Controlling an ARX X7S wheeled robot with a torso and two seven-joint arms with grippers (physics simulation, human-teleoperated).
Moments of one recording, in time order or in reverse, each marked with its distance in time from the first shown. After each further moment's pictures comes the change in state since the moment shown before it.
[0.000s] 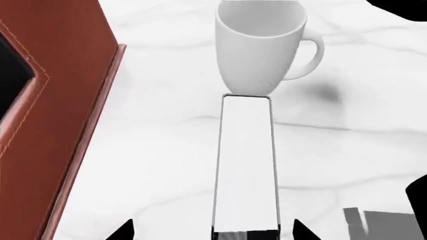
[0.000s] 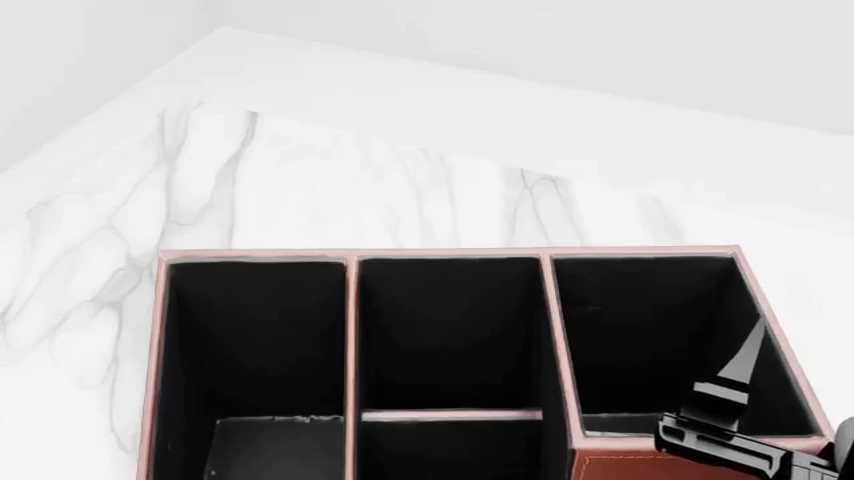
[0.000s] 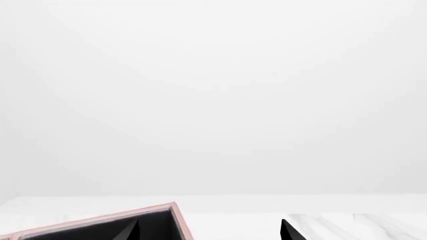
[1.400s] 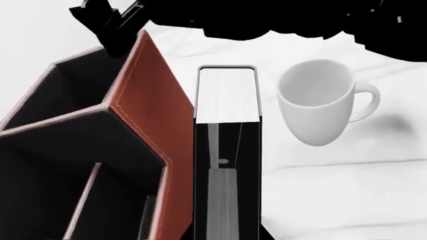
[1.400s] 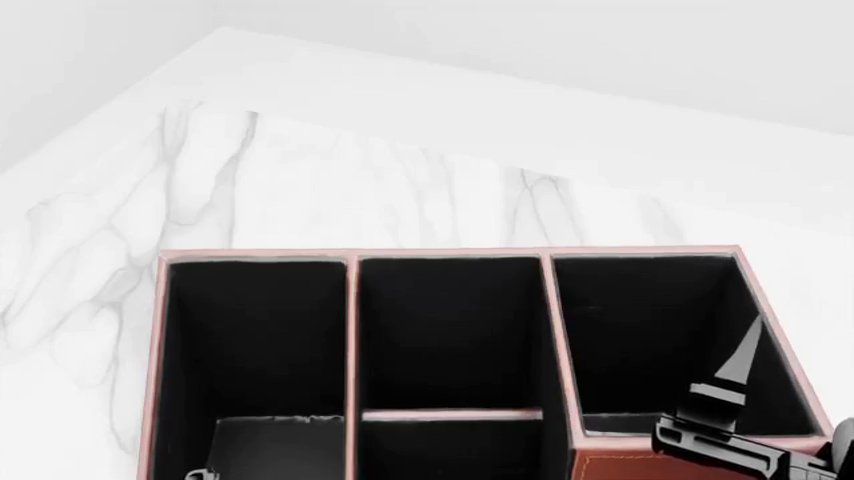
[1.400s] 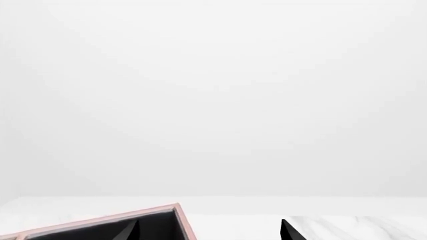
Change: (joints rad) left arm -0.221 -0.032 -0.153 0.143 -0.054 -0.010 -0.003; right arm -0.007 0.017 -0.014 -0.008 0.013 -0.008 0.011
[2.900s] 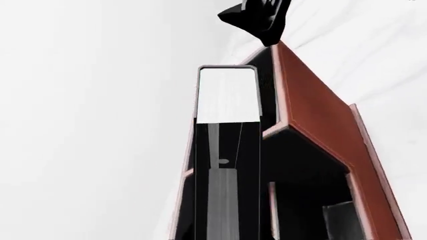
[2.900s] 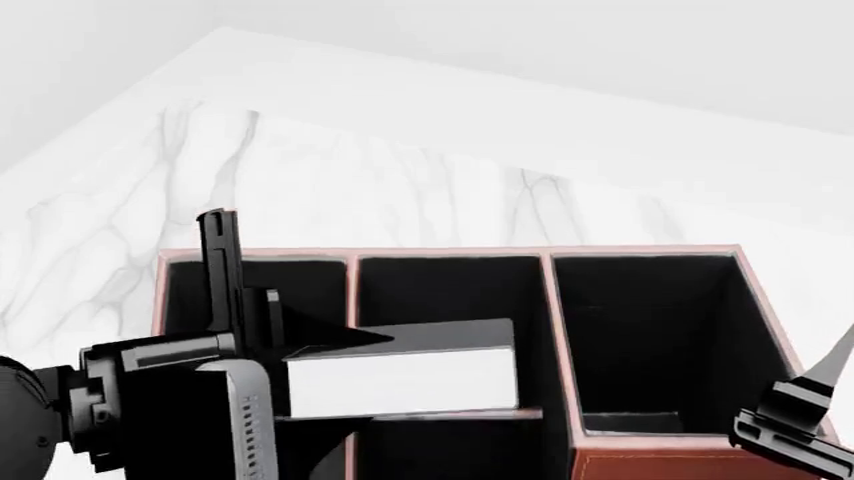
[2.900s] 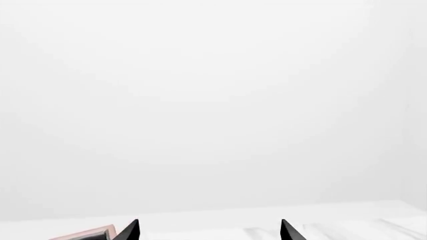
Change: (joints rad) left arm -0.320 0.146 0.134 -0.449 0.396 0.396 0.067; right arm -0.017 0.026 0.071 0.047 -0.039 -0.073 0.060
